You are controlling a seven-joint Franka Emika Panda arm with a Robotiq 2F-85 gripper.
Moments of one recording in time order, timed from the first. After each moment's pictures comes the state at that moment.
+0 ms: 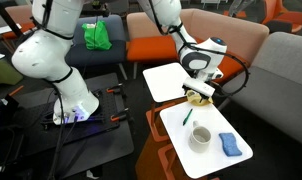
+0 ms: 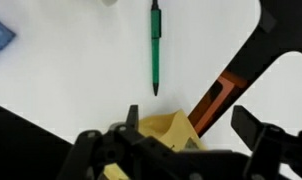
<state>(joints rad) -0.23 0.71 -0.03 -1.87 0.06 2.47 -0.94</state>
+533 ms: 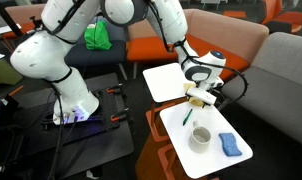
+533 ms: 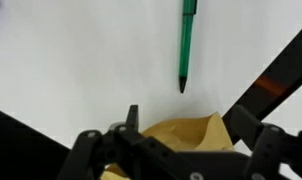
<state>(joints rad) -0.28 0.90 0.03 -1.72 0.00 2.54 -0.93</state>
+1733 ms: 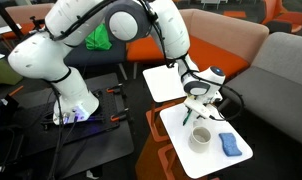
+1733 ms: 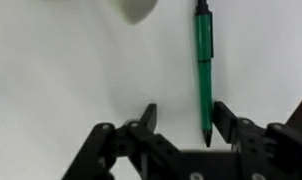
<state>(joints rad) -0.36 1.00 0.04 -1.68 -0.02 2.57 -0.84</state>
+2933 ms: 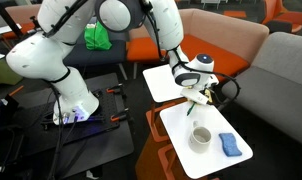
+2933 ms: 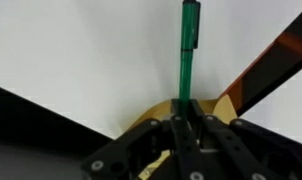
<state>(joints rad) -0.44 0.88 0.20 -1.89 -0.07 2.89 -0.84</state>
